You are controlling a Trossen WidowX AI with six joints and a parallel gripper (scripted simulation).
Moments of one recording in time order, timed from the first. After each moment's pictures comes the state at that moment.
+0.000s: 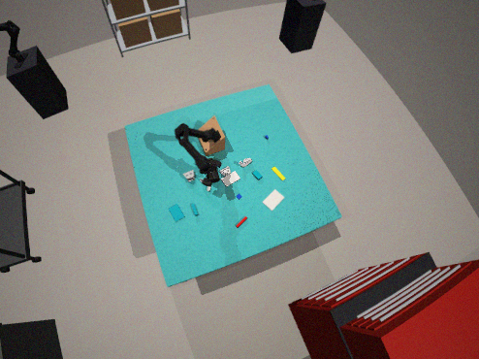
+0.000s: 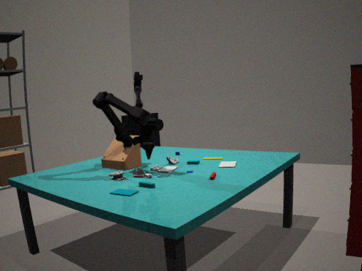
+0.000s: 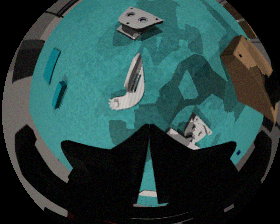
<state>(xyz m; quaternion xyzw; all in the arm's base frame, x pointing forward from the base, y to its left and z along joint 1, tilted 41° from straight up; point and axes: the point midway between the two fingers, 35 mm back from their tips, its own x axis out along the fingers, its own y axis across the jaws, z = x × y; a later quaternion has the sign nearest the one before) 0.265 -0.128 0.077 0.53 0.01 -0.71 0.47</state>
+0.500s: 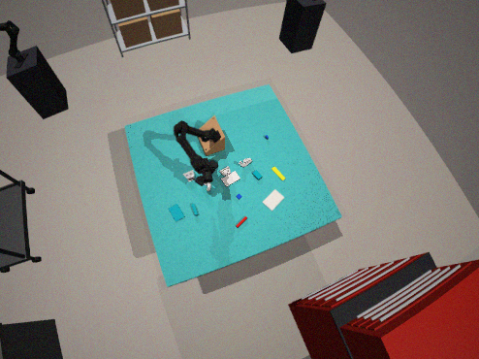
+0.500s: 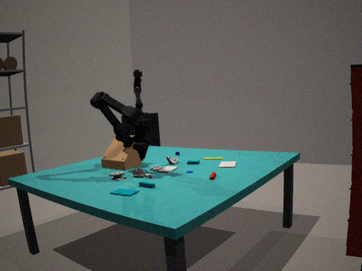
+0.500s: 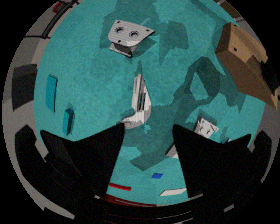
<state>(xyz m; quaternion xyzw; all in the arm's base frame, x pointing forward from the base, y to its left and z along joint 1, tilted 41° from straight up) 0.252 -0.149 0.100 0.57 -0.07 -0.71 0.41</state>
